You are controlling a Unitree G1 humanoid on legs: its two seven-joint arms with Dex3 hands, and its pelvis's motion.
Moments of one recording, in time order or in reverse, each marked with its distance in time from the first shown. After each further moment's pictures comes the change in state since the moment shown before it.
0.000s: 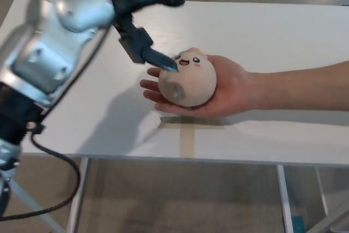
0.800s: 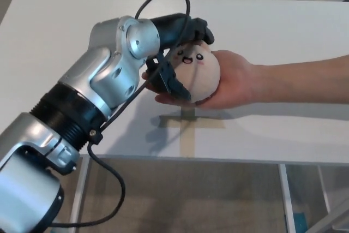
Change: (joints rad) left_arm -0.010 -0.210 -0.082 0.207 0.250 0.150 -0.001; right_arm -0.007 -0.004 0.007 -0.002 0.000 0.014 0.013
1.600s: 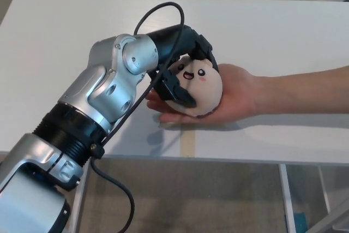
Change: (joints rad) left_arm 0.094 -0.046 0.110 0.003 0.033 -0.108 0.043; right_arm -0.018 -0.001 -0.012 0.000 0.003 0.001 0.011
